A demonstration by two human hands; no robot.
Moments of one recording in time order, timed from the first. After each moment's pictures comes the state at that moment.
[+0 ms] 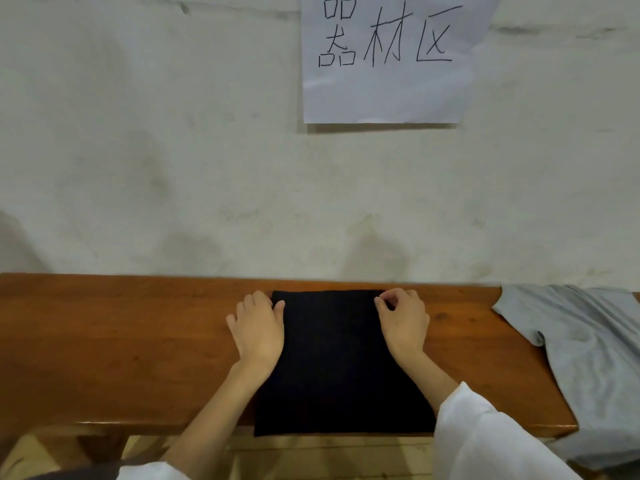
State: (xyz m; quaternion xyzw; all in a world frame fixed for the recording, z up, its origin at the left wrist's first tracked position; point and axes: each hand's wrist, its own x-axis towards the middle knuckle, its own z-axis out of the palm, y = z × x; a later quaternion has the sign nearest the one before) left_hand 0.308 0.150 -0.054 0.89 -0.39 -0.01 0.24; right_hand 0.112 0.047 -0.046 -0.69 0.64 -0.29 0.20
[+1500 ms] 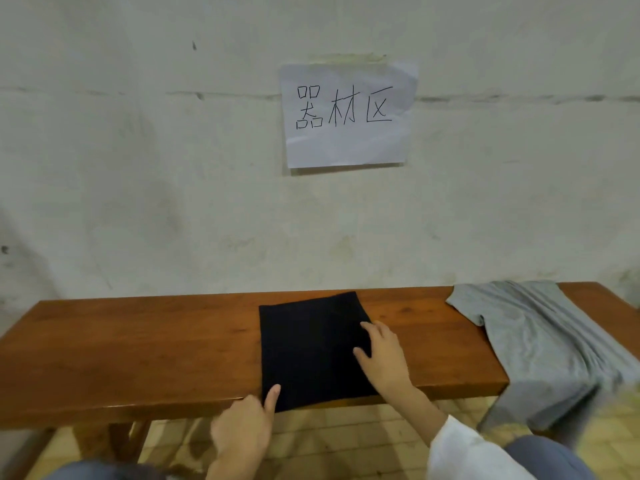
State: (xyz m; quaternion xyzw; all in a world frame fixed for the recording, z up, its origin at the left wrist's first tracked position) left_hand 0.242 0.300 -0.029 0.91 -0.36 -0.18 0.05; right_hand 0.062 0.149 -0.027 -0.79 0.55 -0.17 0.22
